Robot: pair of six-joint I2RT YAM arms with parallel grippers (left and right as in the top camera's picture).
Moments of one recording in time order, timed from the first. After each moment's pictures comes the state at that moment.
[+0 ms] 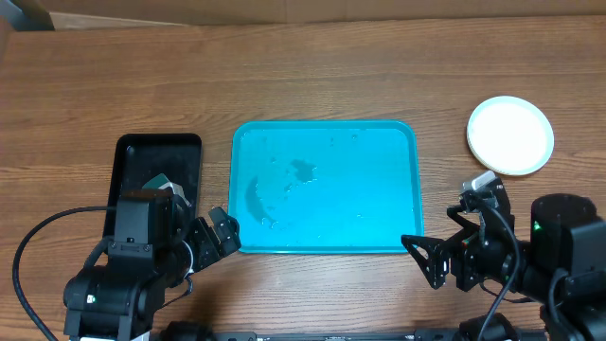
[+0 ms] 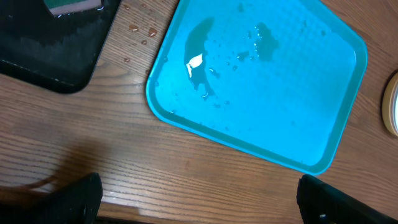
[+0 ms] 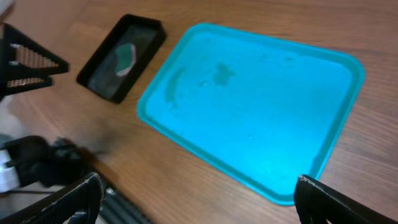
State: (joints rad) left arm -0.11 0.83 1.05 -1.31 0.16 -0.63; right arm 0.25 0.72 1.12 -1.17 -0.47 0.02
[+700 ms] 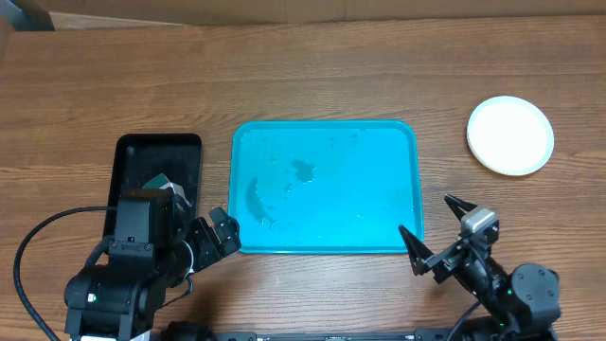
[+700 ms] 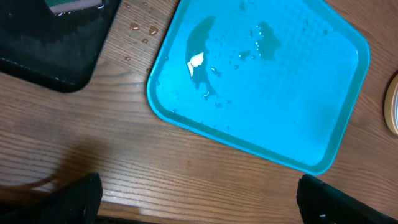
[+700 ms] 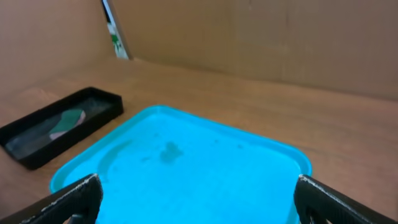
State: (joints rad) left arm -0.11 0.83 1.05 -1.31 0.16 -0.63; right arm 0.17 0.11 0.28 -0.33 -0.43 0.02
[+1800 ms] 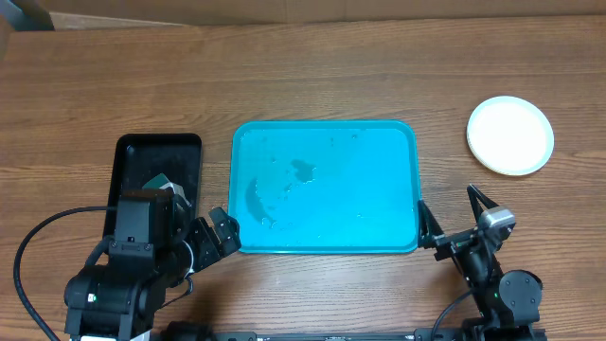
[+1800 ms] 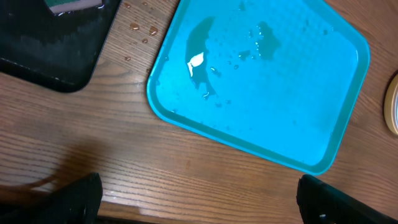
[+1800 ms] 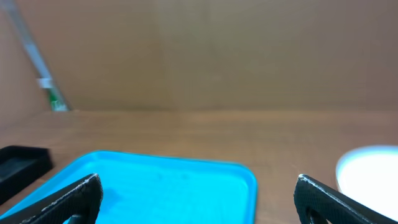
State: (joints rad) left arm -0.11 0.83 1.05 -1.31 0.16 -0.63; right arm 0.12 0.01 0.02 -0.01 -0.17 0.19
